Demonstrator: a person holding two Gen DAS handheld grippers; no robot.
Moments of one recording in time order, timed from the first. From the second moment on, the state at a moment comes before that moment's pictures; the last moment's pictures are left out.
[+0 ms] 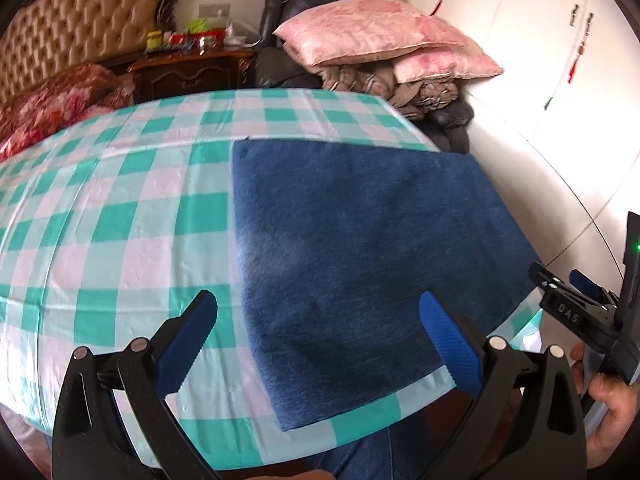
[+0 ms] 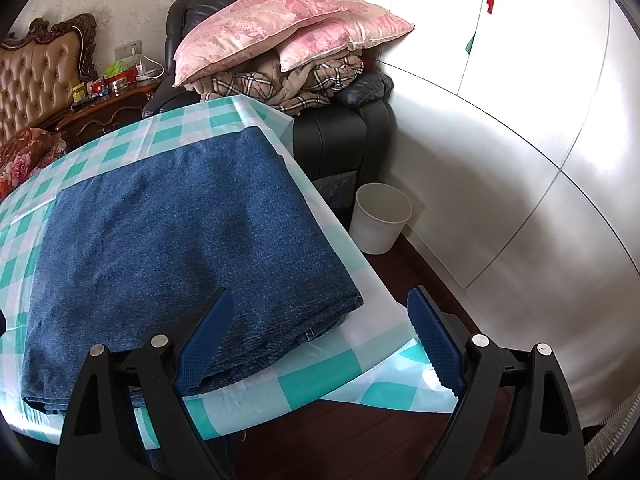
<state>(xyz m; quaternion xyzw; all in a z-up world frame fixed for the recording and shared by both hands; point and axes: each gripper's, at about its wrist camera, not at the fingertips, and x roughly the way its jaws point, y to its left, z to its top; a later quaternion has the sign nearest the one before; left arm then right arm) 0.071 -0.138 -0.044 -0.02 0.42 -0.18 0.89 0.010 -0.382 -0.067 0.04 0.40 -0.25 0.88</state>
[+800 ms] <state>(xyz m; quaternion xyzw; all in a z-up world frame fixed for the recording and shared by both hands) 0.072 -0.163 -0.038 0.01 0.41 -0.17 0.90 0.010 -0.377 -0.065 0.04 0.40 -0.24 0.88</state>
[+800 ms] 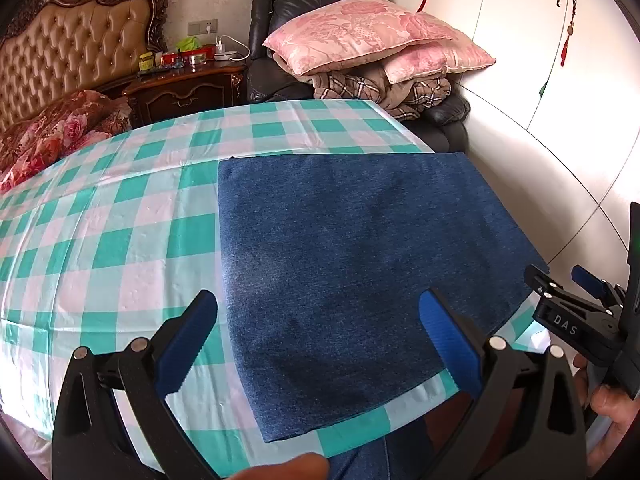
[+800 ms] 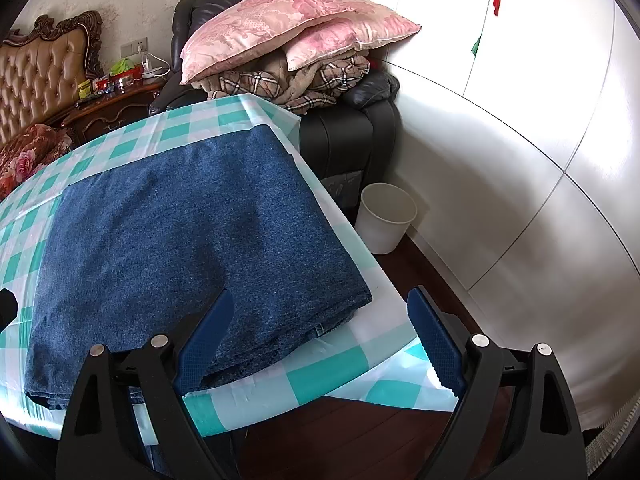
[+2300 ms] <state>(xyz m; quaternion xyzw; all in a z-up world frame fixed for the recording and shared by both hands) 0.074 -0.161 -0.046 0.01 0.42 -0.17 0.89 0.008 -0.379 -0.068 0.04 0.40 -0.24 0.88</state>
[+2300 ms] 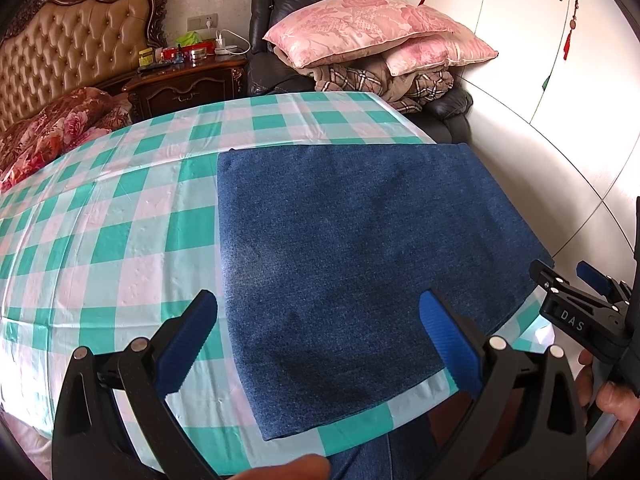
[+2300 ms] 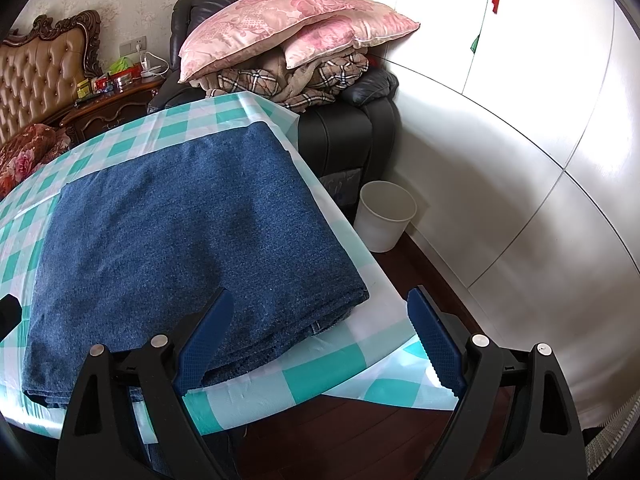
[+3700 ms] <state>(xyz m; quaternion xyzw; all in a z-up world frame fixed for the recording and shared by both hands) 0.054 -0.151 -0.014 0.02 0.36 -0.15 0.92 0.011 -0.328 -0.047 0.00 0.40 -0.22 0.89</state>
